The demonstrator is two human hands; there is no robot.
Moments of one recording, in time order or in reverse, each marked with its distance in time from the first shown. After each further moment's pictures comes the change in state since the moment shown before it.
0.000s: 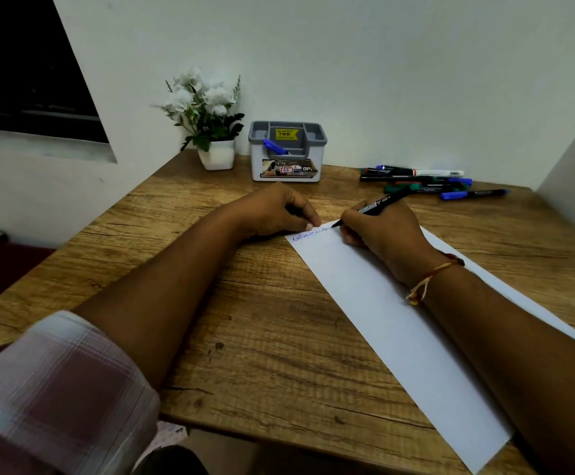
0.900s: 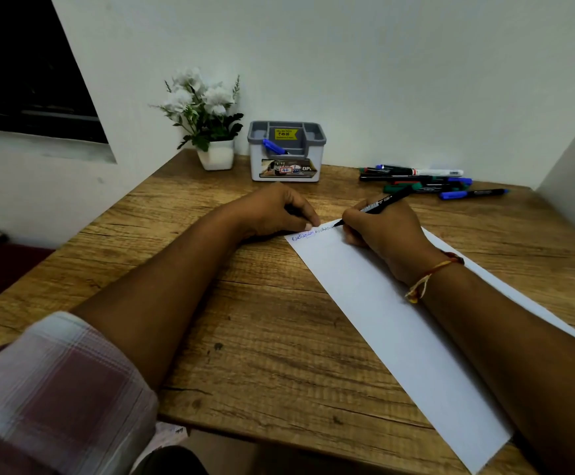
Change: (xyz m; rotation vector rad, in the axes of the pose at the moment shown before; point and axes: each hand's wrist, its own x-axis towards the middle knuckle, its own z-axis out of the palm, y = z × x) left_hand -0.001 0.001 0.001 -0.019 0.003 -0.007; right_hand 0.000 -0.004 -0.001 0.083 0.024 0.111
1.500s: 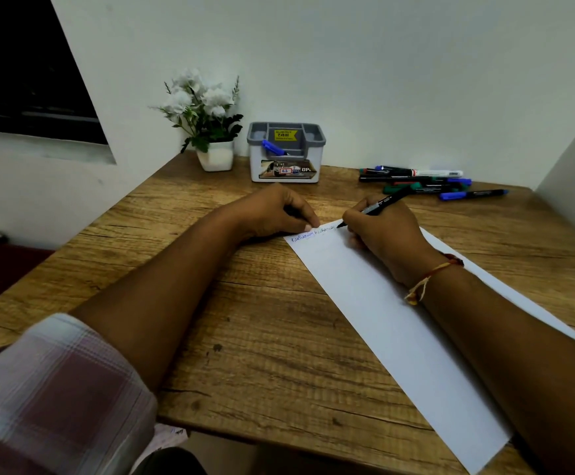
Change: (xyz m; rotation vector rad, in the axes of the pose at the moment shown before) left_hand -0.001 0.001 0.000 0.034 0.005 0.002; right_hand 0.001 0.000 0.000 -0.026 -0.005 -0.019
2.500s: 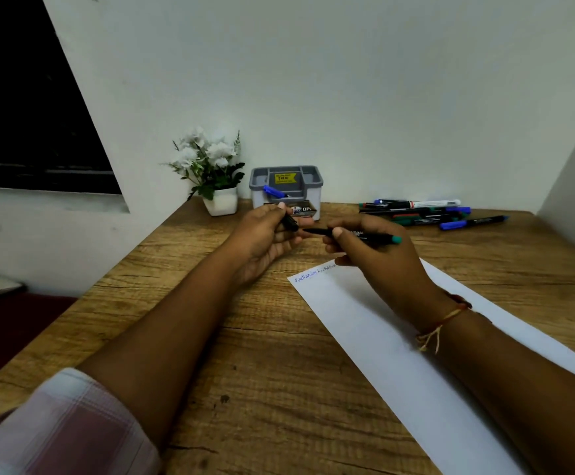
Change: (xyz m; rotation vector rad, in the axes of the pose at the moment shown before) left_hand 0.000 0.015 -0.002 -1.117 0.349 -0.136; right_hand -0.019 -0.008 -0.005 0.498 -0.124 -0.397
